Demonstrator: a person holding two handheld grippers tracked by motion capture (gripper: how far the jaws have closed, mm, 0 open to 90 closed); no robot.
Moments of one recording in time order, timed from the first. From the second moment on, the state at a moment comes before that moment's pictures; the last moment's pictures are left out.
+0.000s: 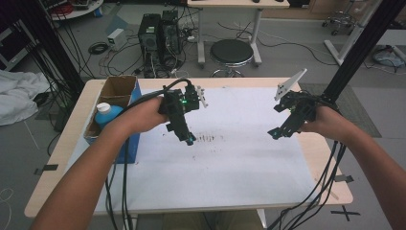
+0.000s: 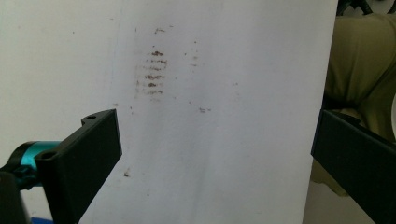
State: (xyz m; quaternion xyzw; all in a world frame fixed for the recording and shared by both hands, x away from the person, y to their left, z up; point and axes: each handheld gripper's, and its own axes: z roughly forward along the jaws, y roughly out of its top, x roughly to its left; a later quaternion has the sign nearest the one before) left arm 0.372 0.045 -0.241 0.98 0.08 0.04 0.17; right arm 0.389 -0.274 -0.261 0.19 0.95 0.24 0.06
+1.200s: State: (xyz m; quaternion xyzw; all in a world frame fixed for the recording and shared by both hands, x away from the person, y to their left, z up) left arm 0.380 0.044 -0.252 0.98 0.08 0.03 0.15; right arm 0.394 -0.265 -0.267 0.18 0.95 0.24 0.05
